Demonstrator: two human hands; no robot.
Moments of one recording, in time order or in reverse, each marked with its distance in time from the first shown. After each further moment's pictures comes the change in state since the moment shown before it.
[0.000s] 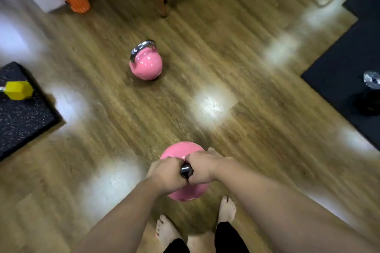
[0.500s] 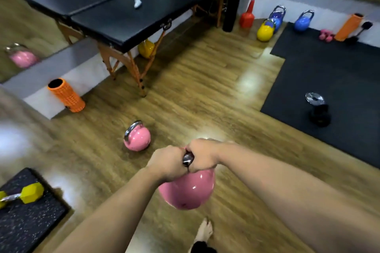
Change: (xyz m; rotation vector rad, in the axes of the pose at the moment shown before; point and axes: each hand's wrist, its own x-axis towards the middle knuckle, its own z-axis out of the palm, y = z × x) left_hand -0.053 0.156 -0.258 0.355 0.271 0.402; right_hand -0.199 -0.012 -0.226 0.168 0.330 0.141
